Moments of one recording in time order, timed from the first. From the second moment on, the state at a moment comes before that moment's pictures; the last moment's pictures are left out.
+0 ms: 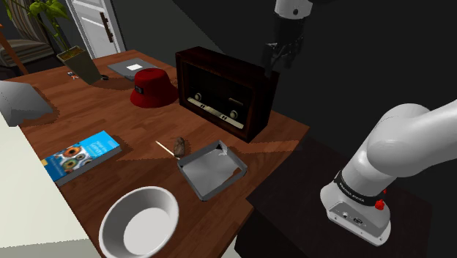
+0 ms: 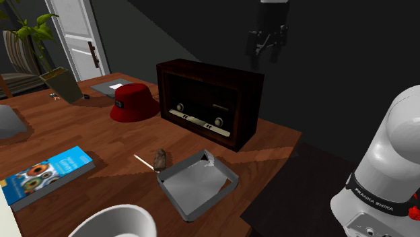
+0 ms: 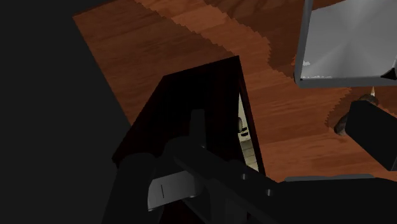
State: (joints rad) arm 0.00 -0.67 0.12 -2.42 -0.02 1.80 0.21
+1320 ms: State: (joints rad) arm 0.02 -0.02 0.36 -2.28 -0.07 2.29 0.69
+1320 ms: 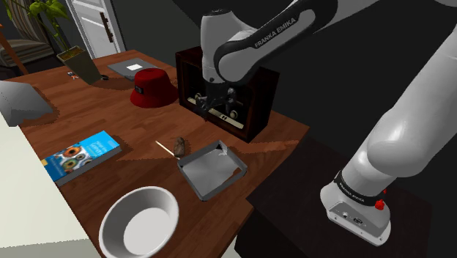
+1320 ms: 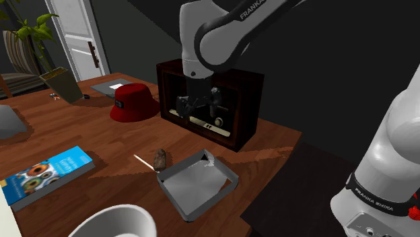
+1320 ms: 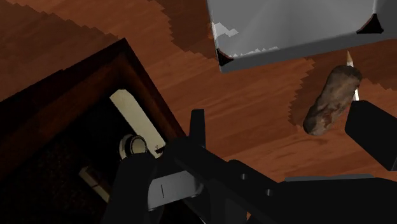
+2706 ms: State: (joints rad) arm 0.20 0.68 0.29 -1.73 -0.31 2.41 1.05
